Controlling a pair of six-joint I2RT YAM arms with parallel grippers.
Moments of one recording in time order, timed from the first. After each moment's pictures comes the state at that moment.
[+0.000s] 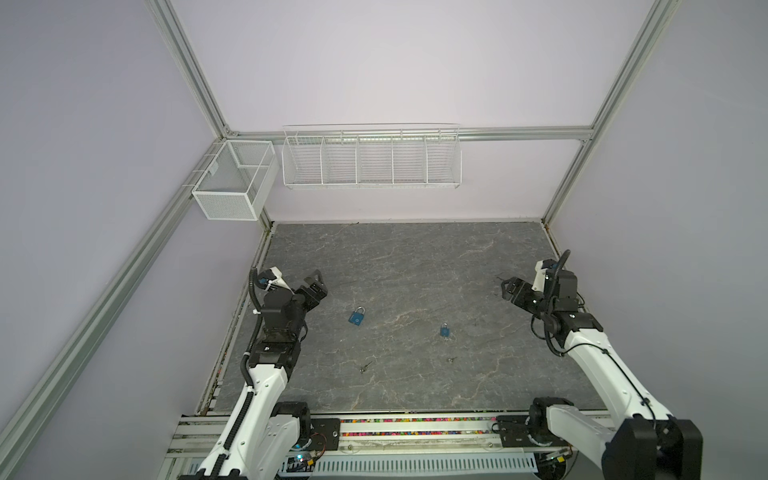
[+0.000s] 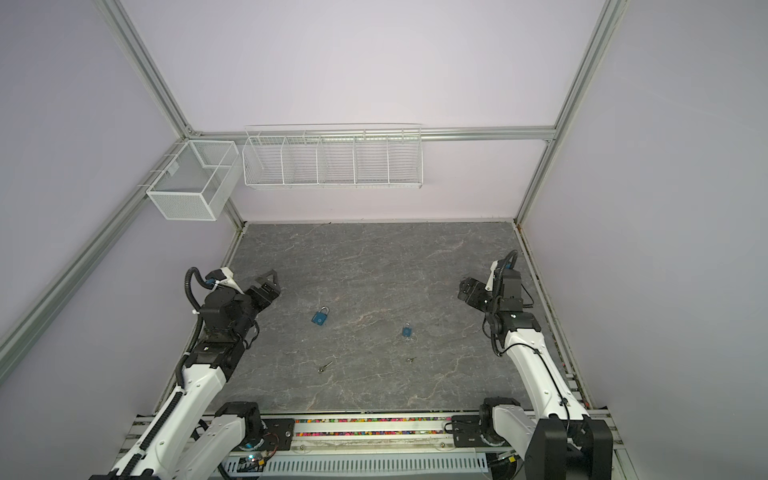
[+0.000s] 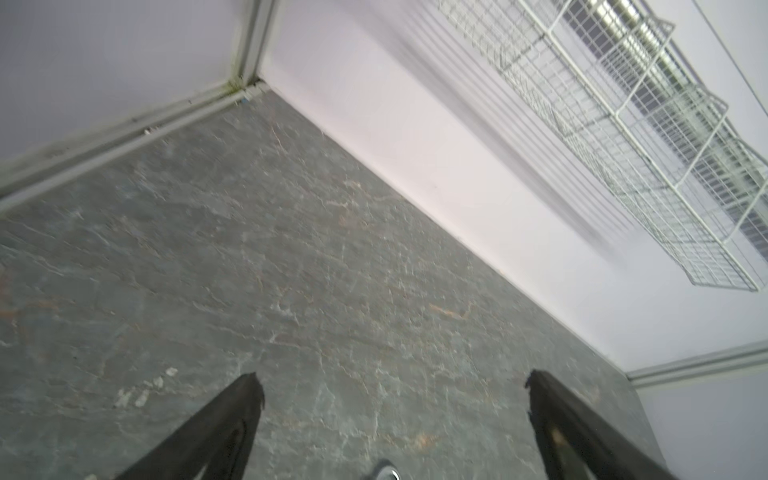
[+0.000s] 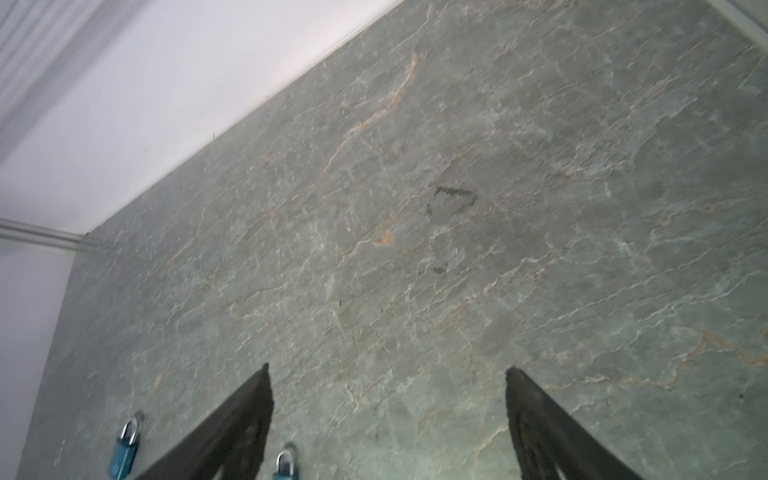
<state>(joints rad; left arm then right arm) -0.09 0.83 0.51 0.00 0.00 -0.68 0.02 1.05 0.70 -0.36 -0.16 0.48</state>
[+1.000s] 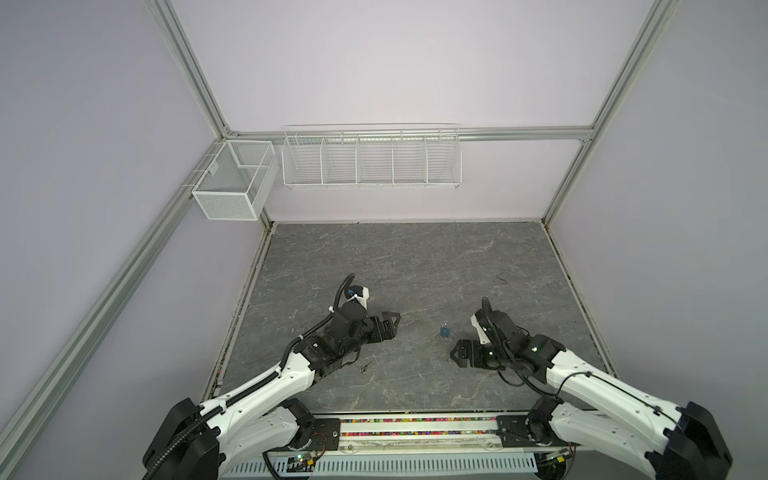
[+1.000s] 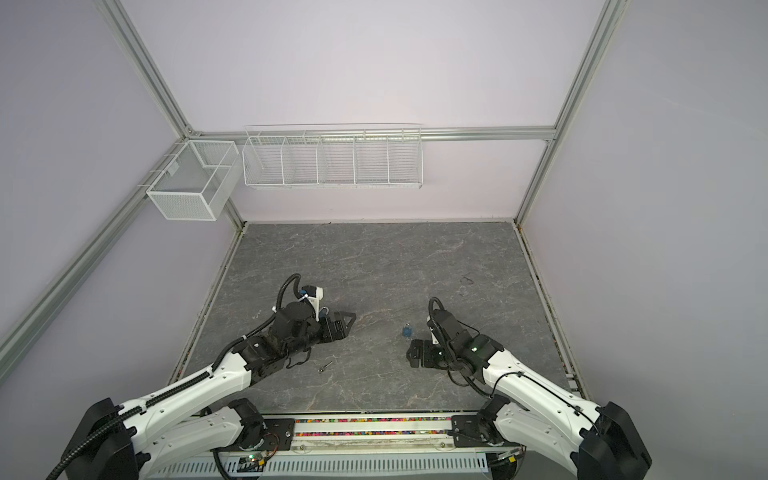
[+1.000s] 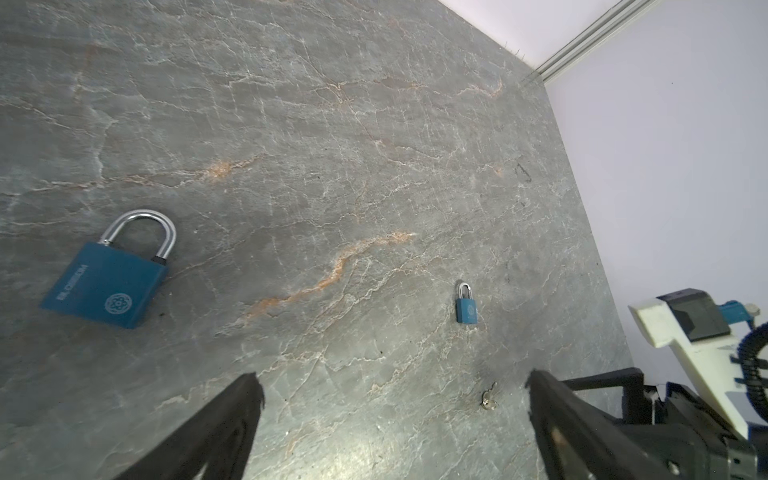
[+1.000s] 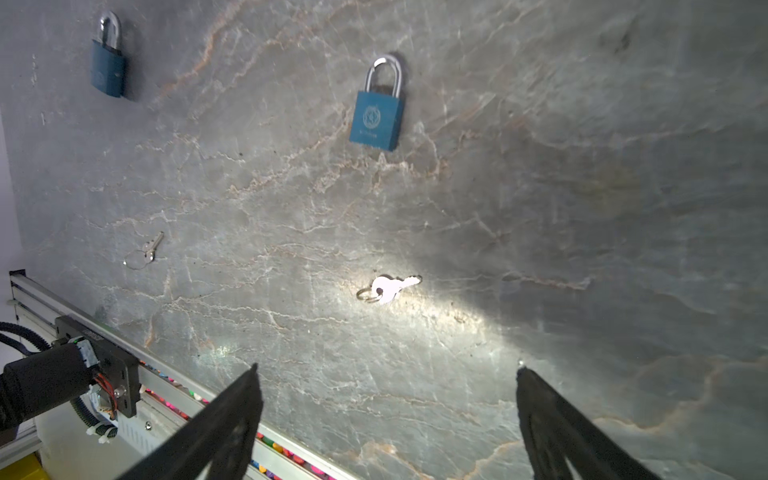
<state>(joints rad) -0.78 1.03 0.54 -0.08 -0.02 -0.77 0.73 0.97 0.53 -0.60 -0.14 0.75</state>
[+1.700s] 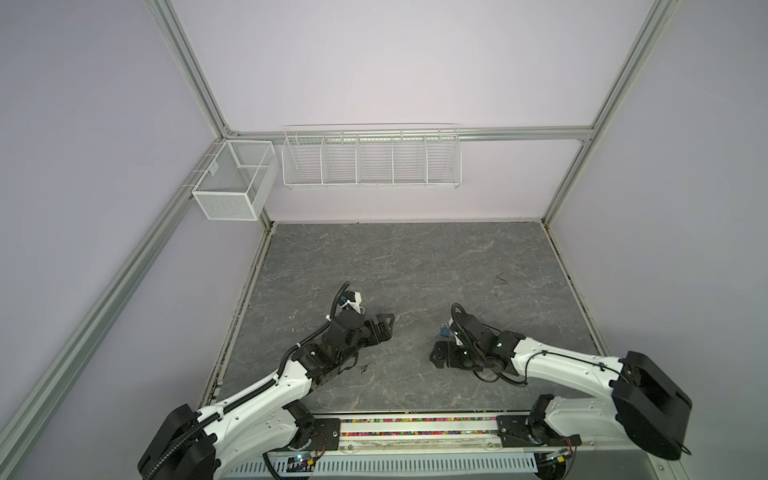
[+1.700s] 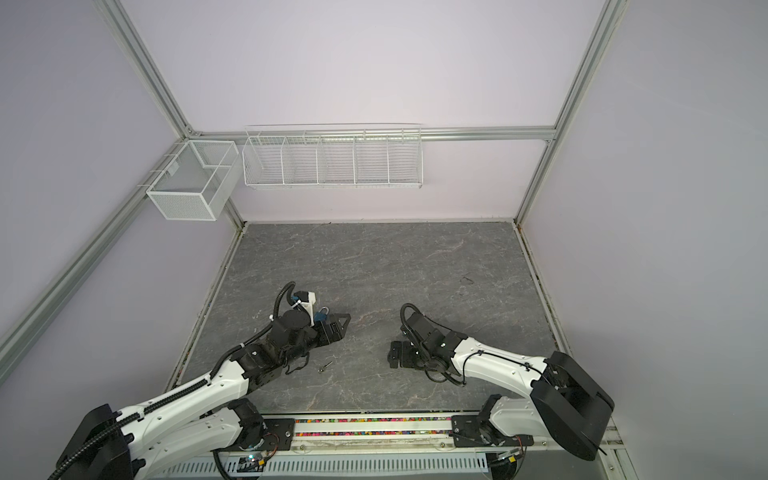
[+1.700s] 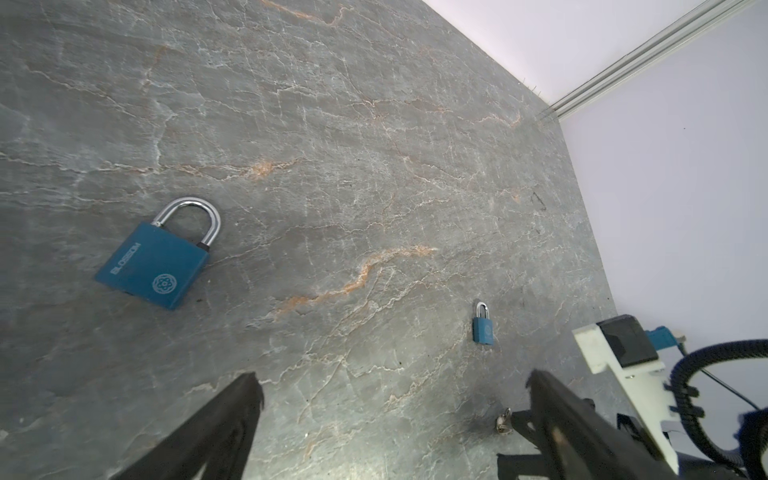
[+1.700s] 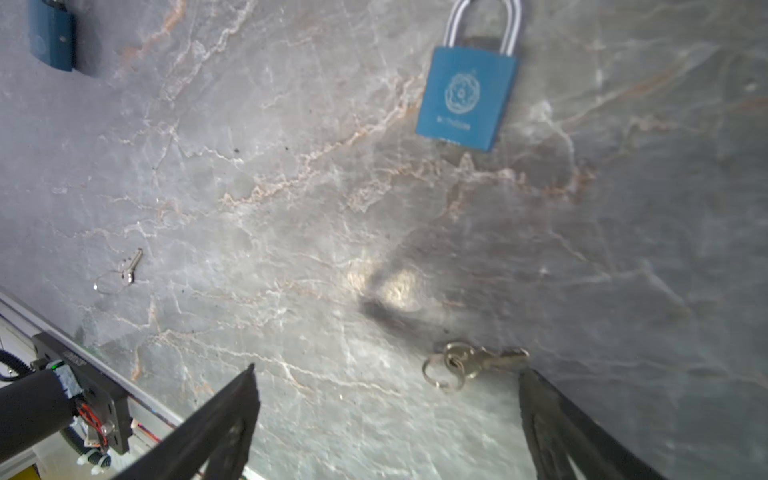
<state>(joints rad) -0.79 0.97 0.45 -0.05 -0.11 -0.83 0.86 1.29 0.58 -0.36 -0.11 0.86</state>
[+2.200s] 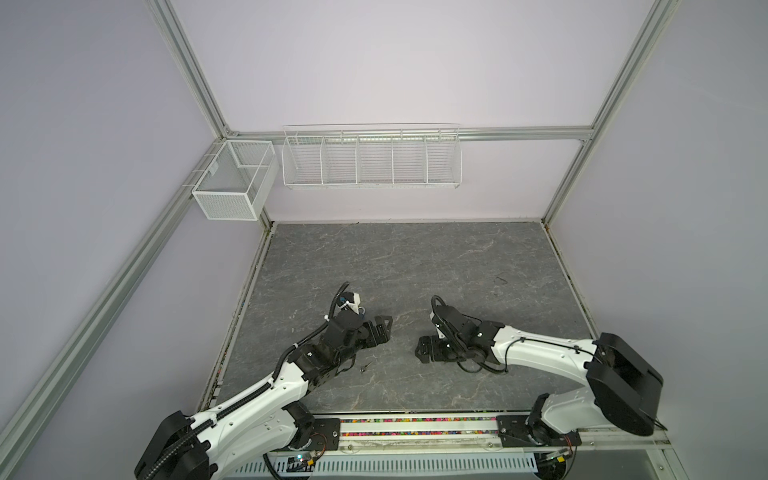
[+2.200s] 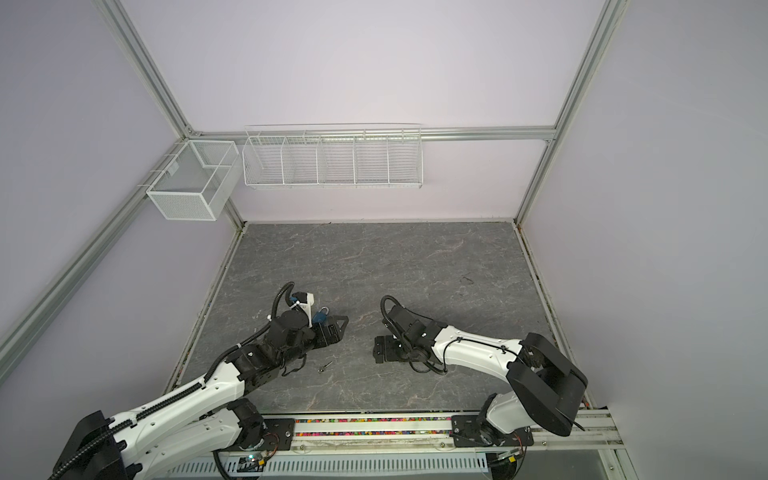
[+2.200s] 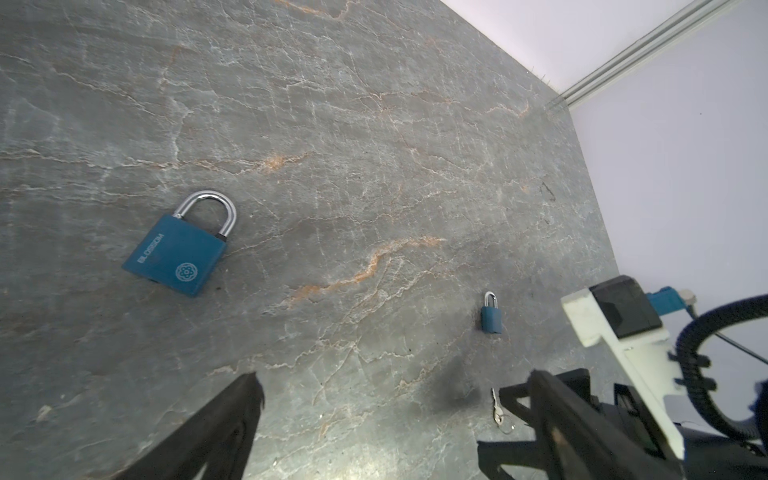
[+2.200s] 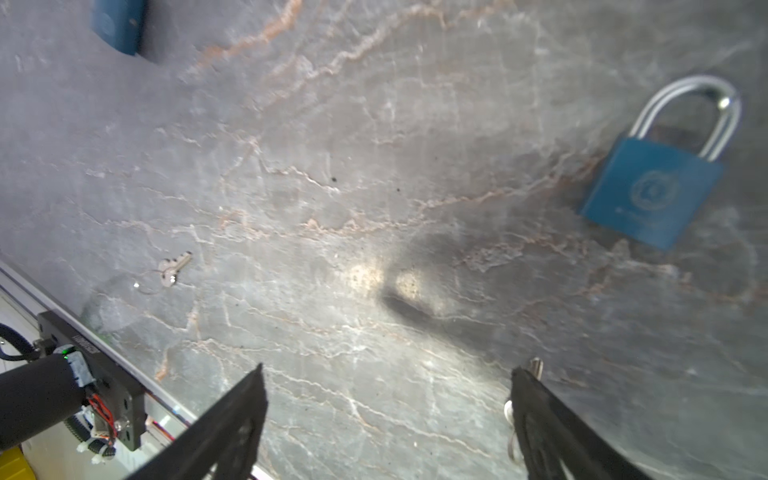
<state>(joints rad) -0.79 0.93 0.47 -0.11 -0.10 -0.81 0.91 1.43 0.75 -0.39 -0.10 0.78</state>
